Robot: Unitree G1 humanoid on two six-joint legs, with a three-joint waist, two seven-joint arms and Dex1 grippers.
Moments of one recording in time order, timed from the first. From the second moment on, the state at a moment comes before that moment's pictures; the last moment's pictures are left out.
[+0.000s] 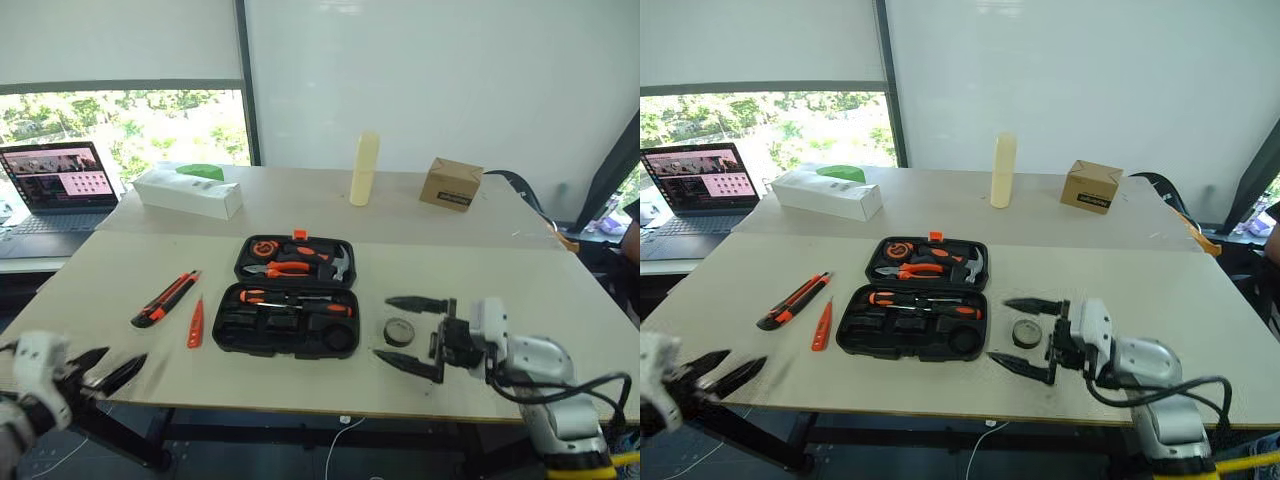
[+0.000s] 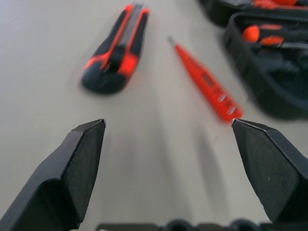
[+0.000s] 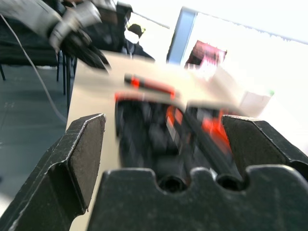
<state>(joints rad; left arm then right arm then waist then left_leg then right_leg) 0.08 0.75 0.56 -0.24 -0.70 0.84 -0.54 -0.29 -0.52 -0.07 -0.31 0.50 0.09 1.14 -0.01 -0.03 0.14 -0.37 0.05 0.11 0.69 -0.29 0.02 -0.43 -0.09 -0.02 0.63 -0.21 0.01</state>
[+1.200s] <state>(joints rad) -0.35 0.85 0.32 0.05 -0.59 0.83 -0.83 -0.28 -0.62 -0.04 -0.39 0.54 0.20 1.06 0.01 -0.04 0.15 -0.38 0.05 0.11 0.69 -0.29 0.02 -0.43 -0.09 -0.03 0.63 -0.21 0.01</state>
